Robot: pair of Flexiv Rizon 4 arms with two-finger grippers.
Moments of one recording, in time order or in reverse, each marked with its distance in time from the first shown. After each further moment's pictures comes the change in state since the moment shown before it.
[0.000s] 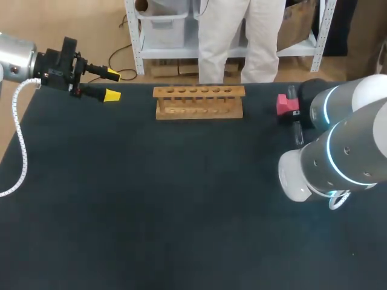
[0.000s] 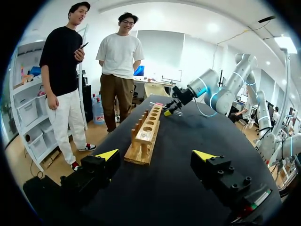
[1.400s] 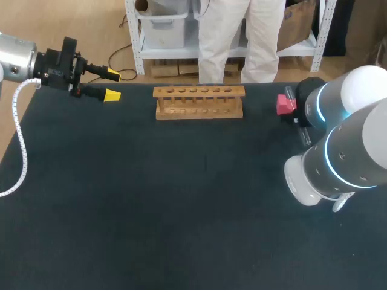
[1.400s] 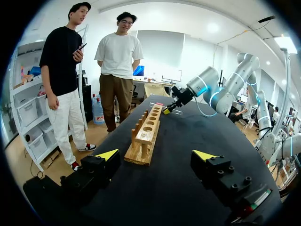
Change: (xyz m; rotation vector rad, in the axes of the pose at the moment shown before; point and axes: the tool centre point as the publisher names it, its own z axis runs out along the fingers) left arm 0.000 0.000 0.000 0.000 0.000 0.000; right arm 0.003 0.003 -0.001 0.039 0.052 0.048
